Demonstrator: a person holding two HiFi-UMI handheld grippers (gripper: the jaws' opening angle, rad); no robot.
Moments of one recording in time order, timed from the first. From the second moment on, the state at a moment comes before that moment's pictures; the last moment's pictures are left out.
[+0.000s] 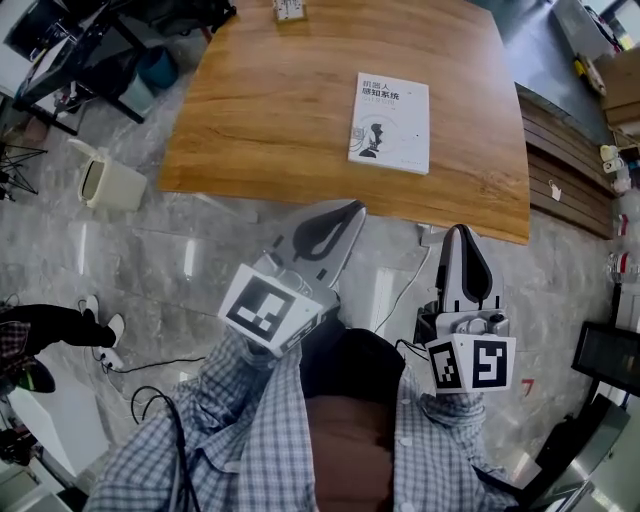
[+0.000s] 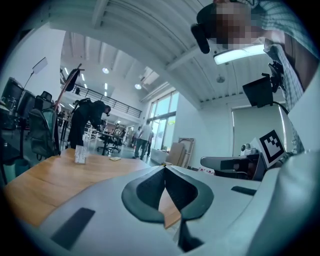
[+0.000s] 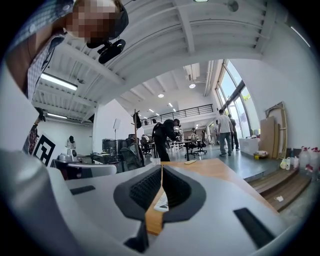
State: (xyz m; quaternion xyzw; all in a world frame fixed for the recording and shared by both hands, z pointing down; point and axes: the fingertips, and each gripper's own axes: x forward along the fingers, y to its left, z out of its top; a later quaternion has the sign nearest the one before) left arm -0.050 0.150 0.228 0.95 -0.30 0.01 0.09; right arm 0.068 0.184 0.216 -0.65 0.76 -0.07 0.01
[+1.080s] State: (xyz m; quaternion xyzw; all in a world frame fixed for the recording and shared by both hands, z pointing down) left arm -0.016 0.017 0.257 0.94 -0.32 0.04 0.10; right arm 0.095 0.042 0.244 -0.62 0.78 -0.07 -0.04
